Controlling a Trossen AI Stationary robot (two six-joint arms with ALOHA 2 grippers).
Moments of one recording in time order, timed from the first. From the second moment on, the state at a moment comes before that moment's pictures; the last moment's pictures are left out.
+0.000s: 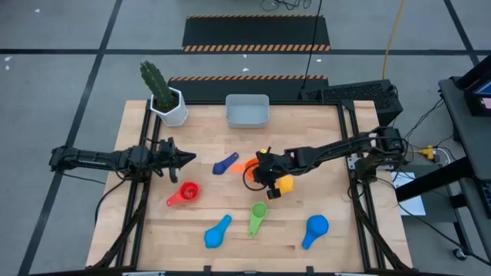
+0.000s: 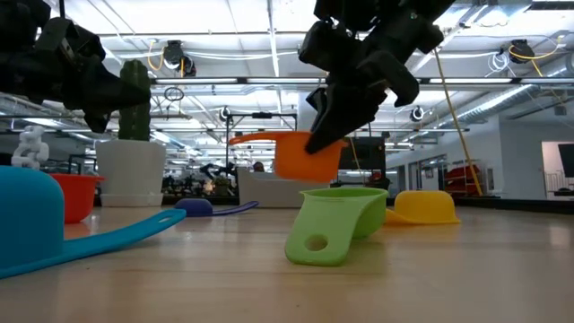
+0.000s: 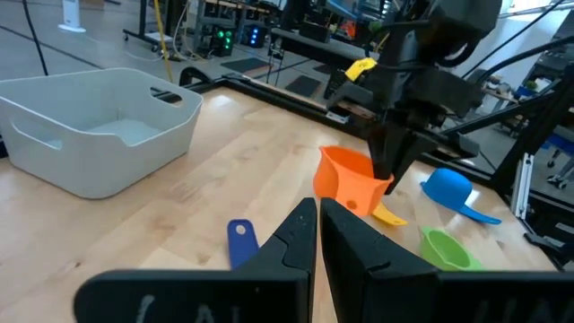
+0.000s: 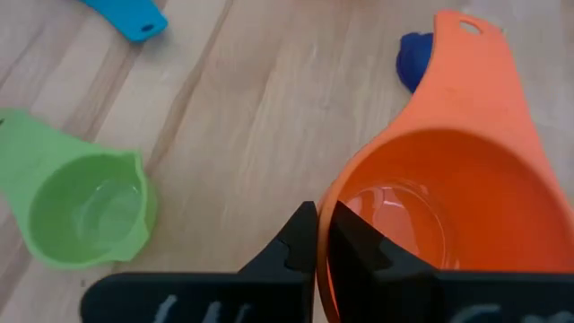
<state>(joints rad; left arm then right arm) -0.06 0.22 0.04 0.08 -0.25 -0.32 0.06 1.69 1.03 -0.20 -0.06 -0.21</state>
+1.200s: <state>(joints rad) -0.06 0.22 0.04 0.13 -0.24 -0.33 0.06 1.73 1.03 -0.25 -0.08 -0.26</state>
